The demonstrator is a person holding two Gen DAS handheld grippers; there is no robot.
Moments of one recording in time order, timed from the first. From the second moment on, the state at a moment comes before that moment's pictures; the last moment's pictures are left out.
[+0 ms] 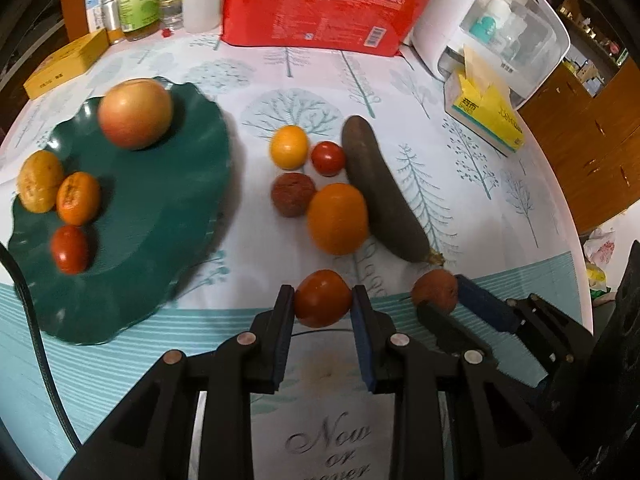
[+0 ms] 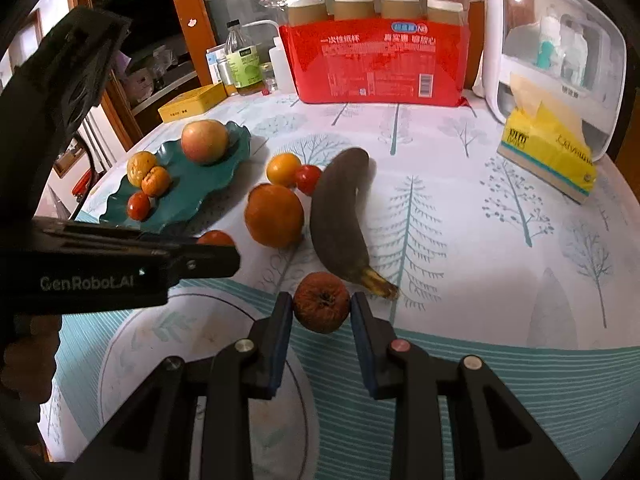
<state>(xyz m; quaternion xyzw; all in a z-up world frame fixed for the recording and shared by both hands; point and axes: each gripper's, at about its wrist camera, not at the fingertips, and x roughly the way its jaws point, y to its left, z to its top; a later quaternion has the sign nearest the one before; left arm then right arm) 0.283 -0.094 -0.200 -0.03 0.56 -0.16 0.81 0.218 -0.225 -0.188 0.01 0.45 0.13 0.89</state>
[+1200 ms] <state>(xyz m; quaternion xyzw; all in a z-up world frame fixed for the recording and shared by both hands) 0.295 0.115 -0.185 -0.06 0.54 -0.14 0.83 0.248 -0.049 -0.158 -0.01 0.42 0.13 0.90</state>
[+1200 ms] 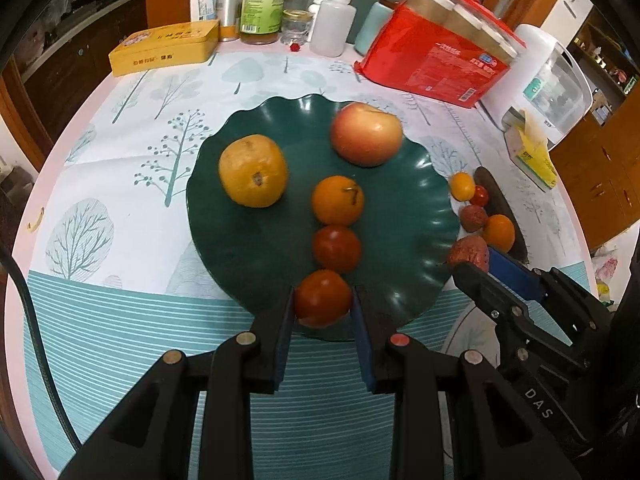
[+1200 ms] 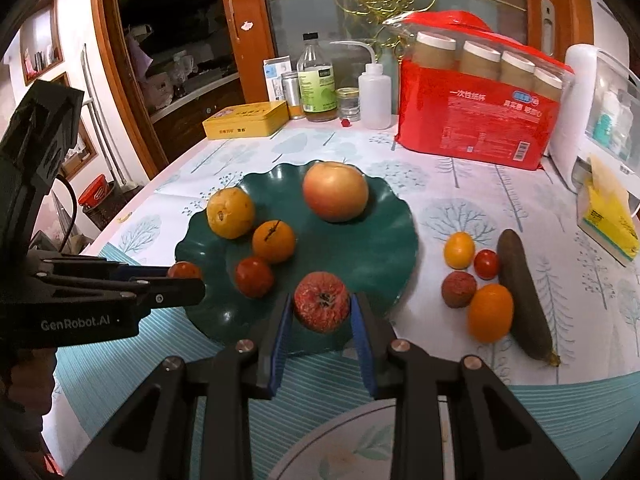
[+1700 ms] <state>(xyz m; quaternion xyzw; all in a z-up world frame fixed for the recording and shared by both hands) 0.288 0.113 -0.173 -0.06 0.53 -0.14 0.84 0.246 -0.048 -0.157 0.00 0.42 0.13 0.90</state>
